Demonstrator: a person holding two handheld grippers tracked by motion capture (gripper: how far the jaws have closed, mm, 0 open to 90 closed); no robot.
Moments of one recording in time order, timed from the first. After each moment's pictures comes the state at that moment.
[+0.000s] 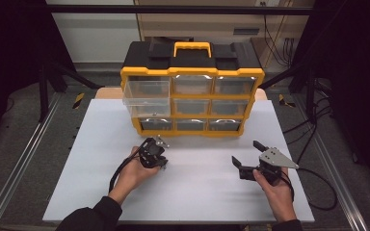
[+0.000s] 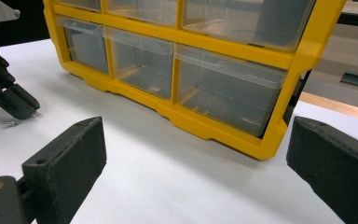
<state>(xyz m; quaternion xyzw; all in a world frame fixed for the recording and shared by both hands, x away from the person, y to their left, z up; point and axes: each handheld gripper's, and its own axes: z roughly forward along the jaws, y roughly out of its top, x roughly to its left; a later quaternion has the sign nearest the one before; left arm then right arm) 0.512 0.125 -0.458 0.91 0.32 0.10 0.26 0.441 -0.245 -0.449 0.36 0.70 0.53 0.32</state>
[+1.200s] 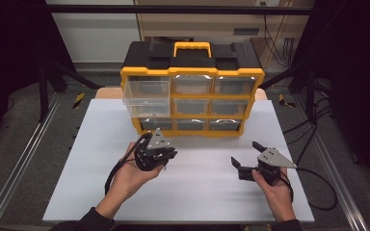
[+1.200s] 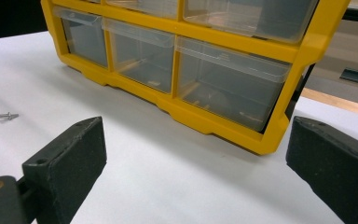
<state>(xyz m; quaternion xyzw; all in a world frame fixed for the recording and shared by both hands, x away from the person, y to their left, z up) 0.459 0.115 -0.361 0.88 0.23 0.17 0.38 0.442 -0.243 -0.451 0.36 0.71 0.52 0.32</state>
